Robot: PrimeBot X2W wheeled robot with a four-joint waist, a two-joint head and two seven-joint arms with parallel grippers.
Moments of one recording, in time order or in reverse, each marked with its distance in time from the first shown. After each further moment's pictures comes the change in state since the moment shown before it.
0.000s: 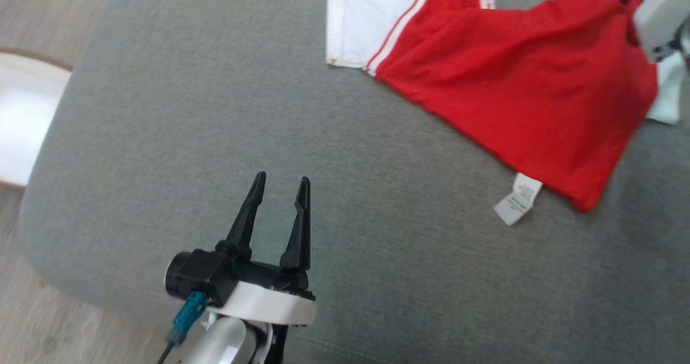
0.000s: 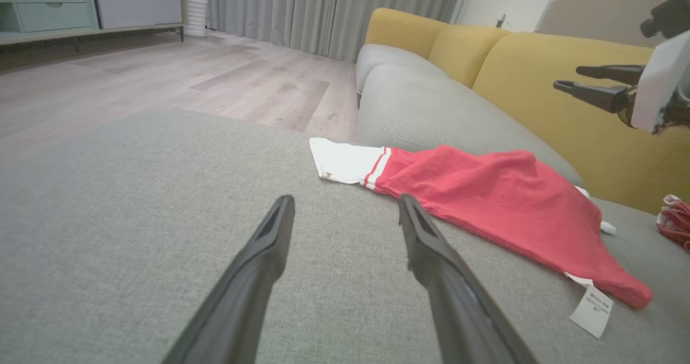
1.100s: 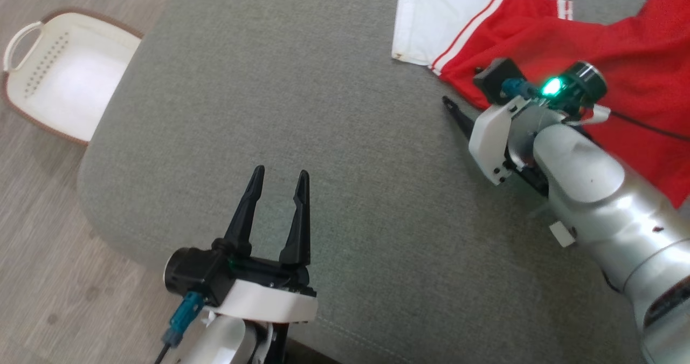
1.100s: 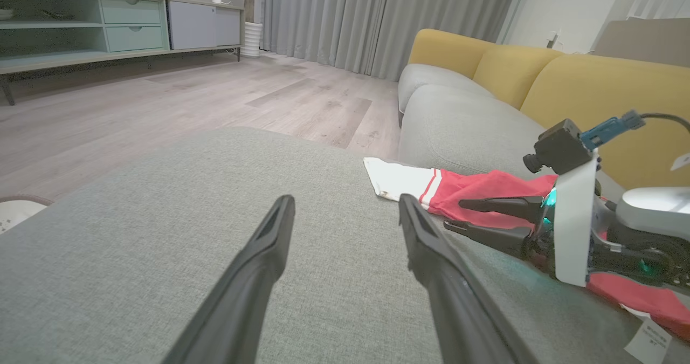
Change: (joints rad) left arm 0.006 -0.011 0.022 -0.031 0.010 -0.001 0.000; right arm 0.112 0.207 0.533 0.136 0.442 0.000 -0.005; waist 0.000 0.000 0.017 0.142
